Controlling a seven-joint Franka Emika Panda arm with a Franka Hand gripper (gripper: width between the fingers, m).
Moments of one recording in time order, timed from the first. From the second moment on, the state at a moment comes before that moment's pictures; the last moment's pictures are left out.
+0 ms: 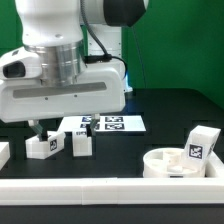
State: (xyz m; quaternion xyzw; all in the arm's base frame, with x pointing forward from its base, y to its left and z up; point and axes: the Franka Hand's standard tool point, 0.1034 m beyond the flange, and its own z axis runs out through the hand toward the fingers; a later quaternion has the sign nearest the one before) arm 0.554 -0.091 0.049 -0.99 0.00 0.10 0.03
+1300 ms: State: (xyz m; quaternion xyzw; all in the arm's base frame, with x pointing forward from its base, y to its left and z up) arm 0.518 -0.074 0.032 -0.95 0.05 0.31 0.04
